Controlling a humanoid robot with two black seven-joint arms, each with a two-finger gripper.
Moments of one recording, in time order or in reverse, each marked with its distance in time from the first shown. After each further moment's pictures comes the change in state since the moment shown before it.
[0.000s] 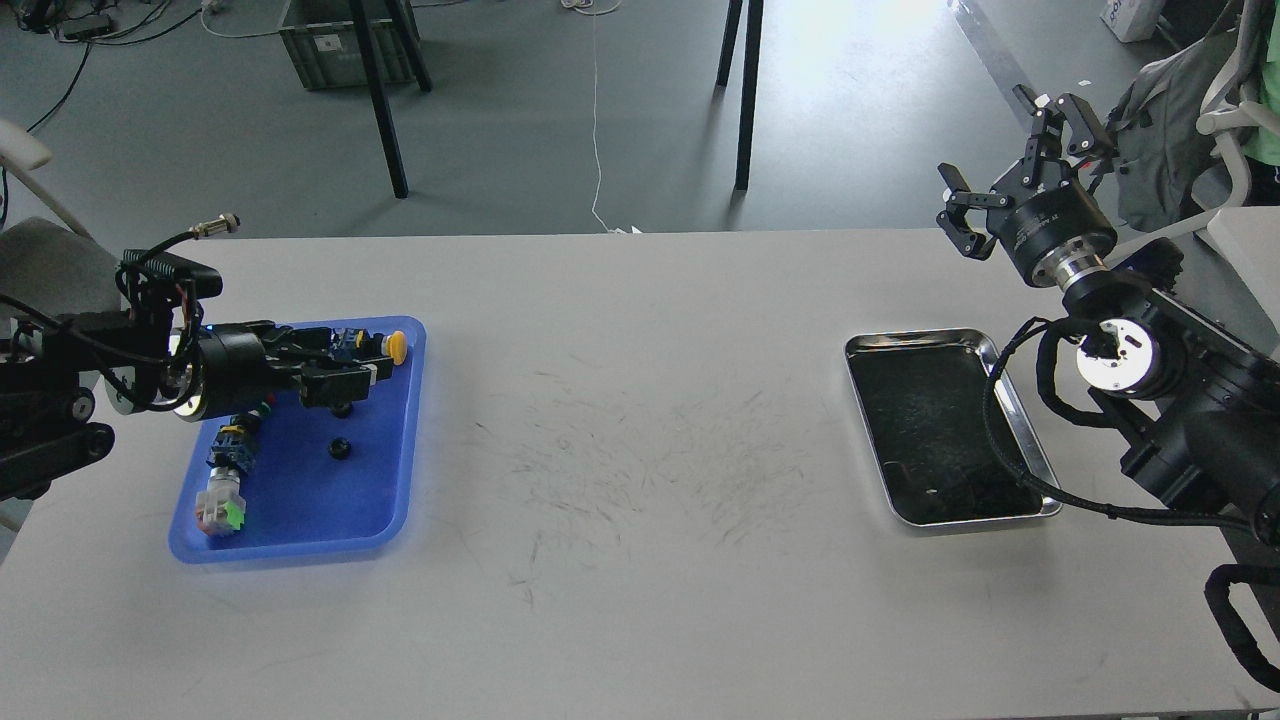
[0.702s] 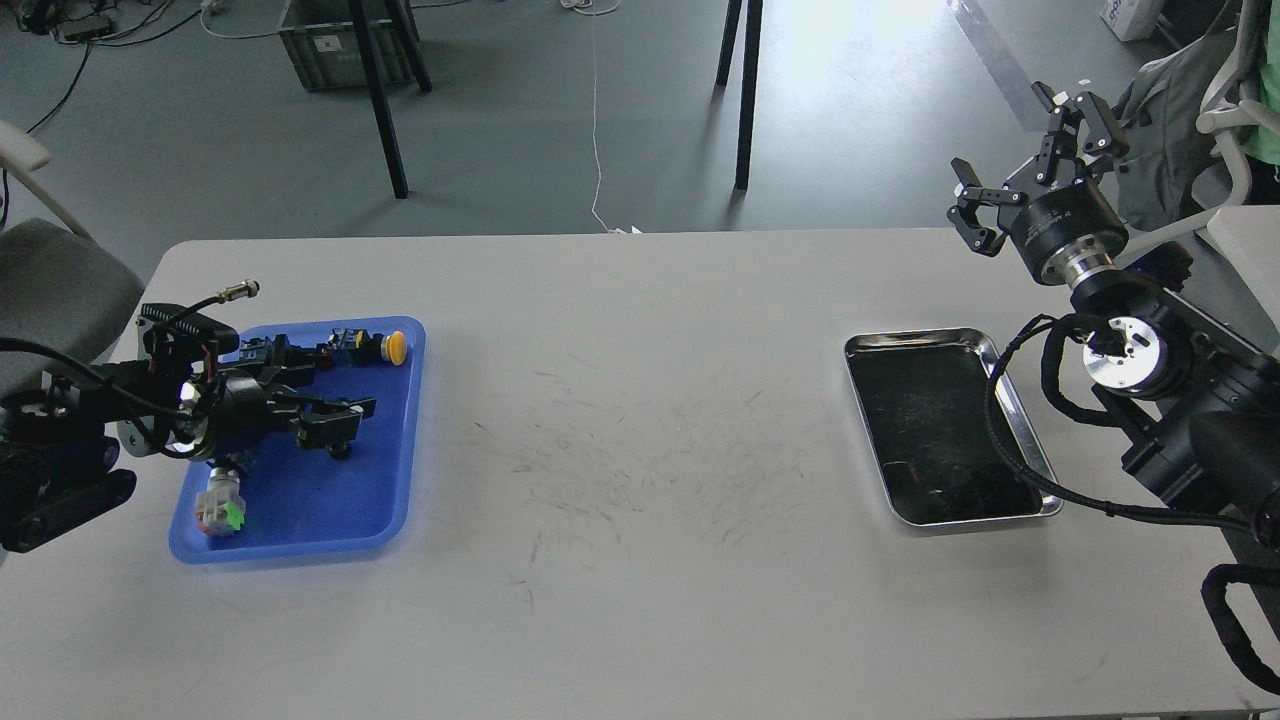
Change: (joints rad) left arm 0.117 -0.143 -0.001 0.229 0.020 0.072 0.000; right arm -0.011 0.002 0.052 -0.002 0.003 -0.005 -0.010
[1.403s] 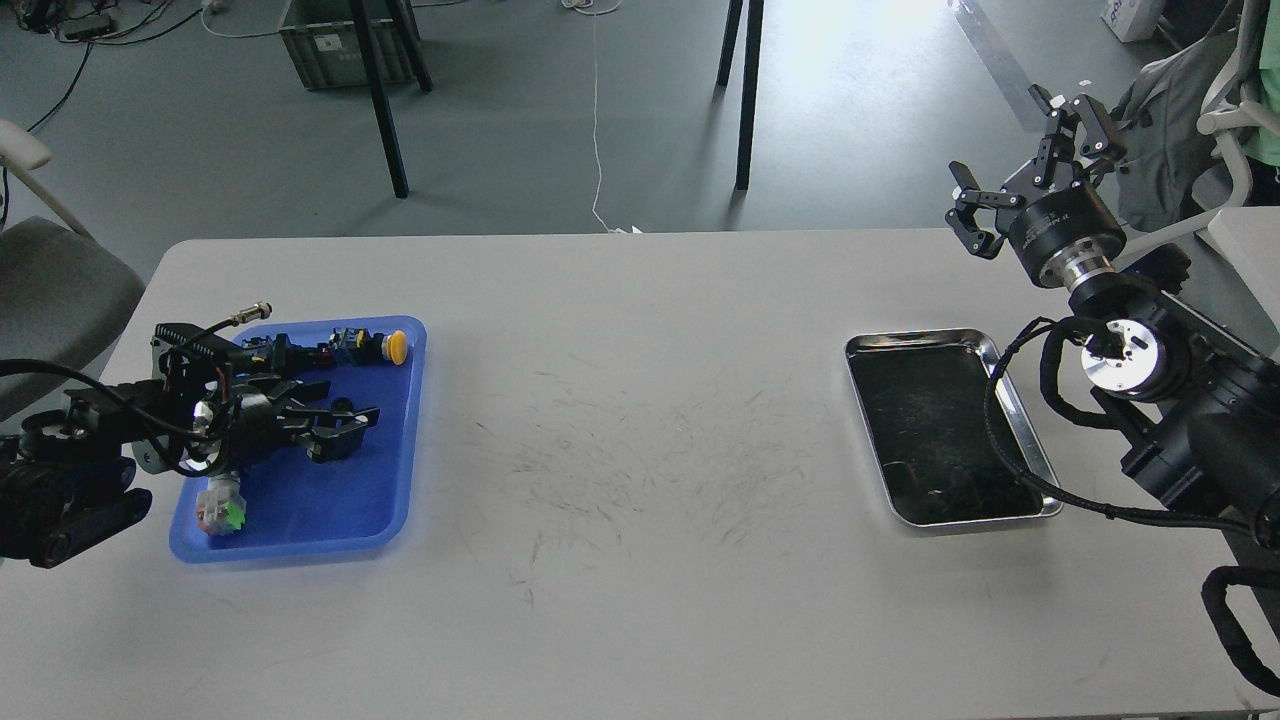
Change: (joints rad) left arm 0.041 -0.039 0.011 0.054 0.000 0.047 0.000; right arm -0.002 0.000 -0.009 0.001 -0.001 0.001 0.003
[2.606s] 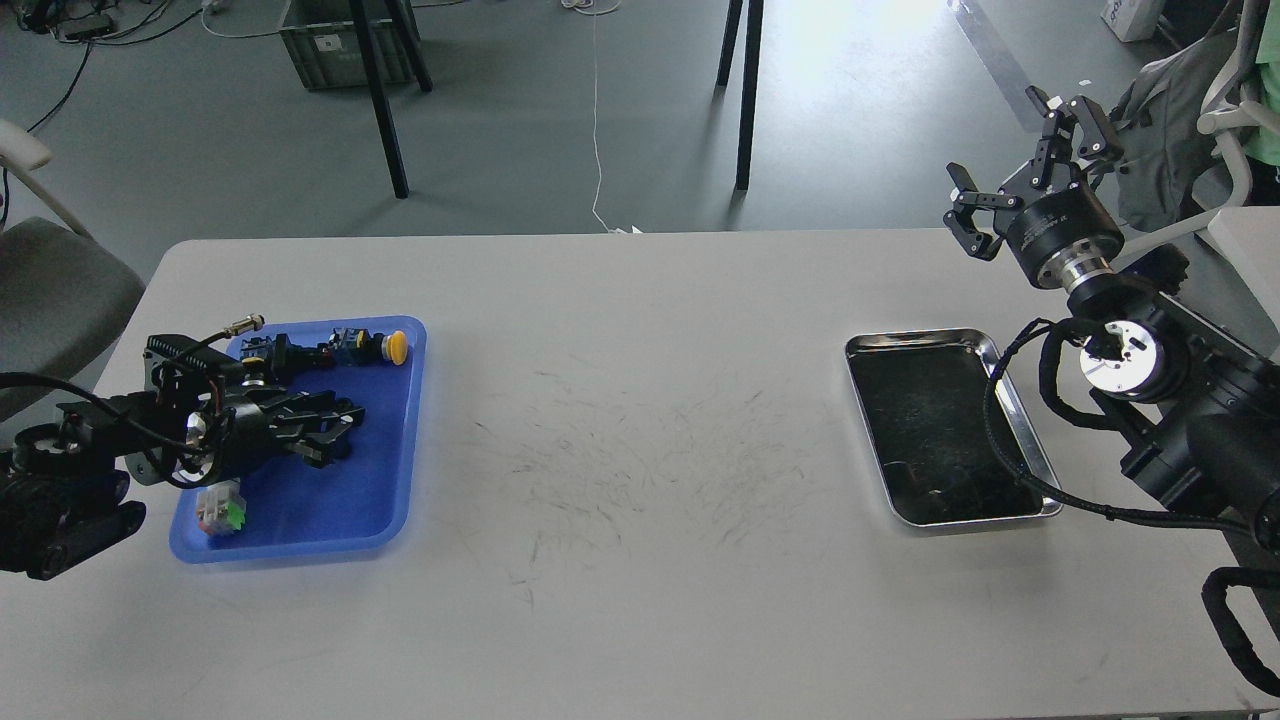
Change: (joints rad) left arm 0.025 -0.014 0.002 0.034 0.000 0.035 0.000; right arm 0.000 0.000 -0.007 0.001 0.000 0.001 0.003
